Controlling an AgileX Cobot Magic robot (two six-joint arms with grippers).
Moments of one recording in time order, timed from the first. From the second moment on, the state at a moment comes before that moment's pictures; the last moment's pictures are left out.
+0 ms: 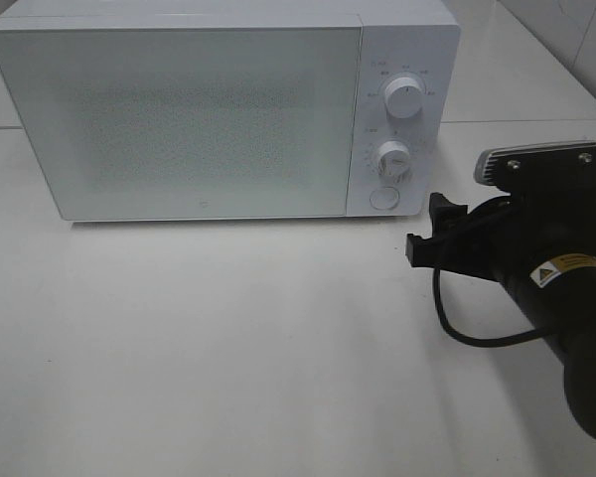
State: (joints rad) left arm 0.07 0.00 -0.52 -0.07 1.08 0.06; right arm 0.73 1.72 -0.33 0.76 -1.20 -0.26
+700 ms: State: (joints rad) left arm 0.07 0.00 -0.52 -0.07 1.08 0.06; right arm 0.78 1.78 -0.41 0.86 -1.21 -0.26
